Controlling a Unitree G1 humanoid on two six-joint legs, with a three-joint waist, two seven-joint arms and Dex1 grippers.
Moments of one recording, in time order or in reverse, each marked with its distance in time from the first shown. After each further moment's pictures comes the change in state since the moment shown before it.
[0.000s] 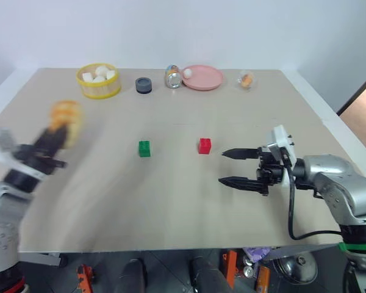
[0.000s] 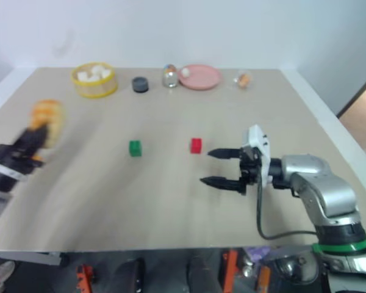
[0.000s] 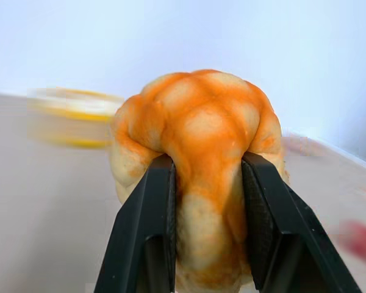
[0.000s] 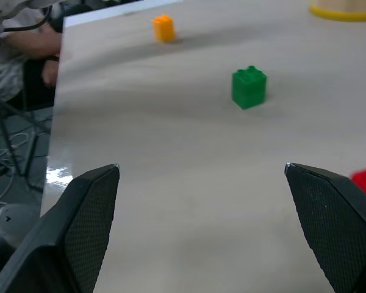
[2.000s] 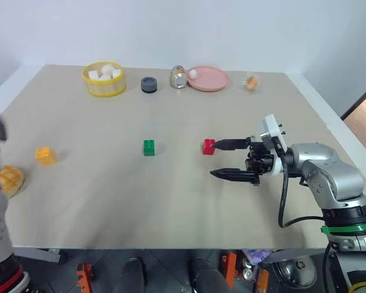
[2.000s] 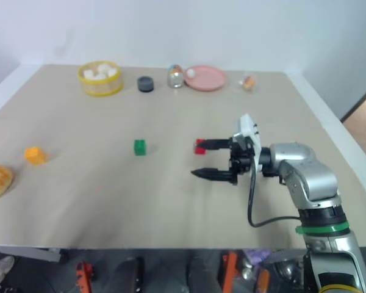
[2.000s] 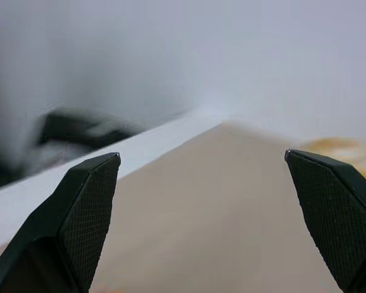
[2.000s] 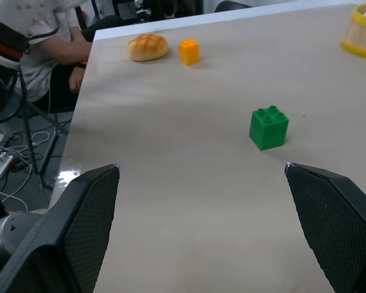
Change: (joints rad) left arm -0.162 0.000 -0.162 -0.154 0.269 0.006 0.288; right arm -0.102 0.059 -0.023 0.076 -0.033 -0.028 0.034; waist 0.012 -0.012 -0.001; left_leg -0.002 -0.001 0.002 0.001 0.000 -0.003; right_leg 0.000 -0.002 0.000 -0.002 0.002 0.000
